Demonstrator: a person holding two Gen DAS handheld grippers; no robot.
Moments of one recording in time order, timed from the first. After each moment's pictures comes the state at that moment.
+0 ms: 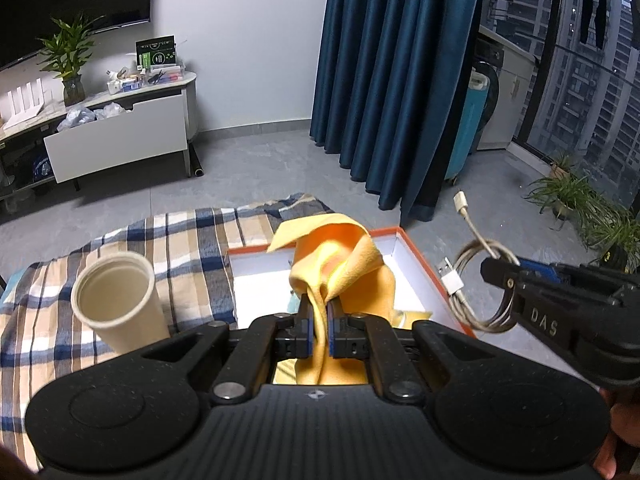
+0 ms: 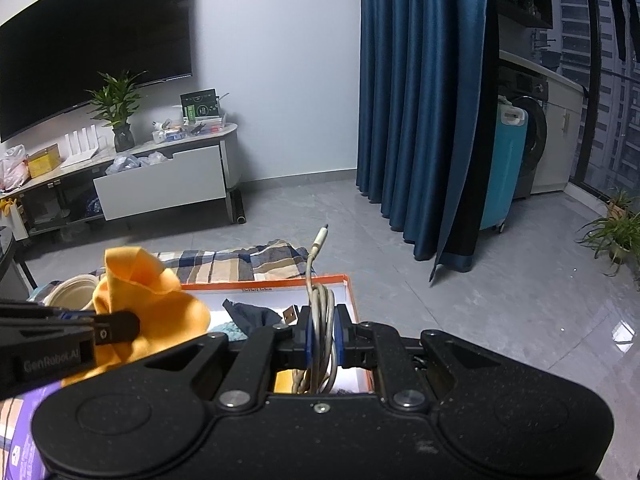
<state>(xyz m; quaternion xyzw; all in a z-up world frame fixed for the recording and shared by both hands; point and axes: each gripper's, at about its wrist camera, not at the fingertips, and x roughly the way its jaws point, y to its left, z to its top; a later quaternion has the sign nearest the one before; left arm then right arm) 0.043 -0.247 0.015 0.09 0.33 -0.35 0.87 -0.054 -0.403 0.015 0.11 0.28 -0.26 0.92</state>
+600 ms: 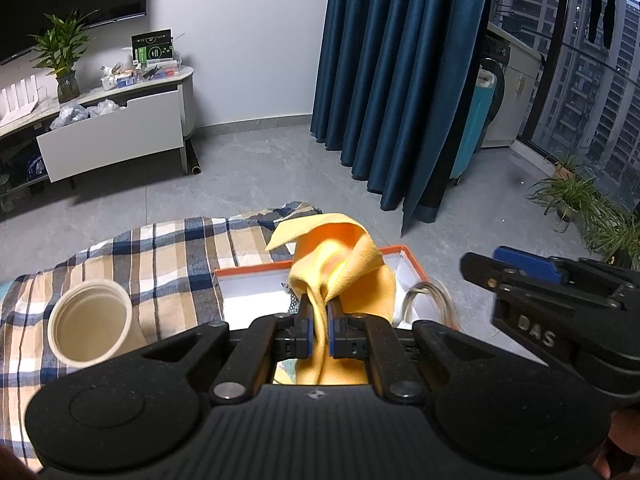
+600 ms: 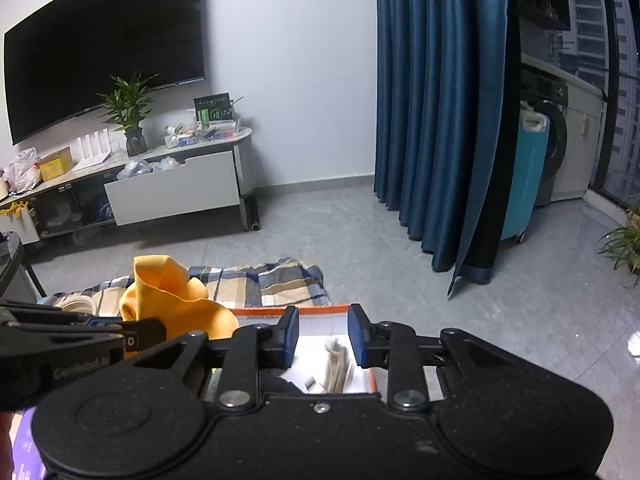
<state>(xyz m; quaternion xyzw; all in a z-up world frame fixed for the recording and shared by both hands) 0.067 -0.275 0.016 0.09 0.34 -0.35 0.87 -0.030 -0.429 0.019 0.11 0.27 -0.23 0.93</state>
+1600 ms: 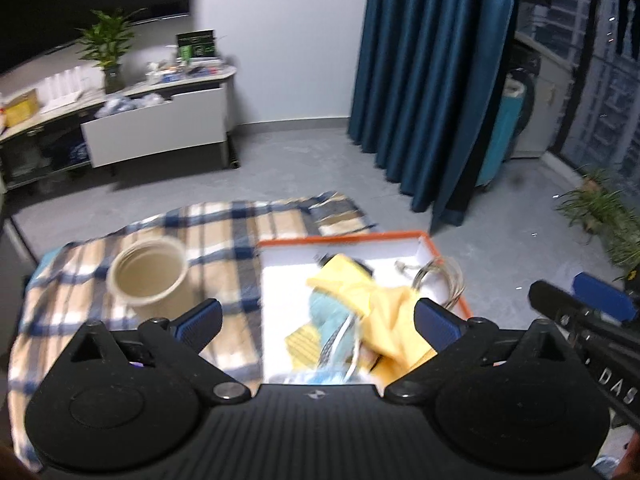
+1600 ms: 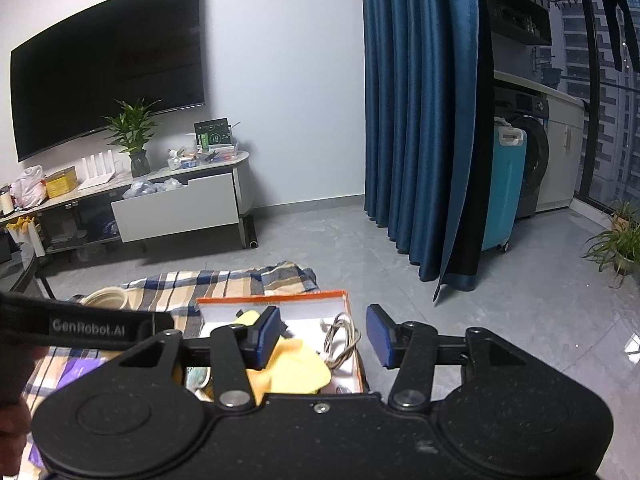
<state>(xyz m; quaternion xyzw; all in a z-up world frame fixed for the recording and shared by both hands) 0.018 -0.238 0.029 0.08 0.35 -0.28 0.89 -0.111 -0.390 0.038 0.11 0.24 -0.24 0.93</state>
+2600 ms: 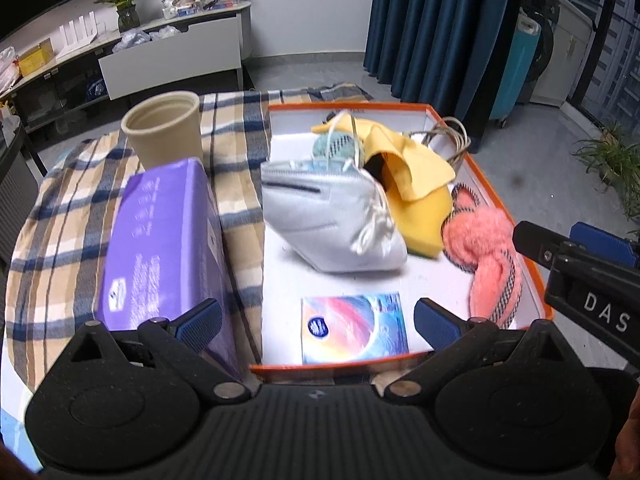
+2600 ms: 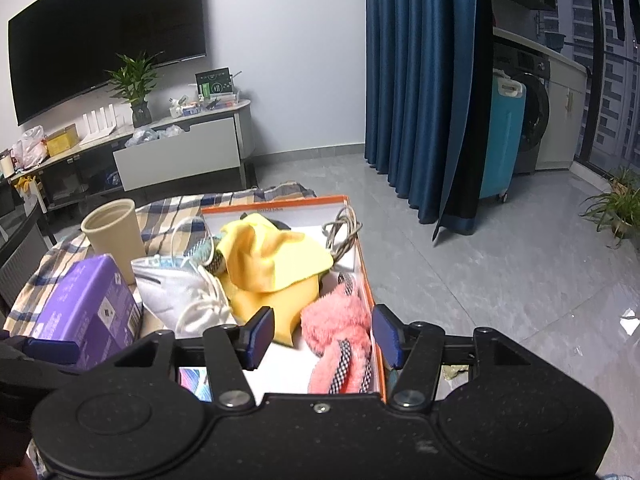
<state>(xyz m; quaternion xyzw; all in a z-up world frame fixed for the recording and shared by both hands) -0.049 -0.213 -0.039 0.11 0.42 -0.25 0.87 -0.151 -0.360 -0.015 0.12 0.30 -0.24 0.92</state>
